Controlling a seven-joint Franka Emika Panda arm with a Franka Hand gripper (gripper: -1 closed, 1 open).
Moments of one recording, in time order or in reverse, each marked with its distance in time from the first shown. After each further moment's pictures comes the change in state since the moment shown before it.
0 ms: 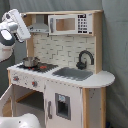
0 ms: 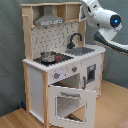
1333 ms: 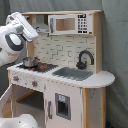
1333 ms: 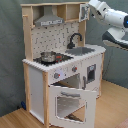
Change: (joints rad) arm 0.155 0.052 -0.092 -0.215 0.000 0.239 -0.365
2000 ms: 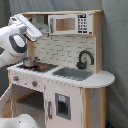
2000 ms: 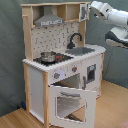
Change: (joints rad) arm 0.063 0.032 -0.045 -0.071 0.000 0.052 -0.165
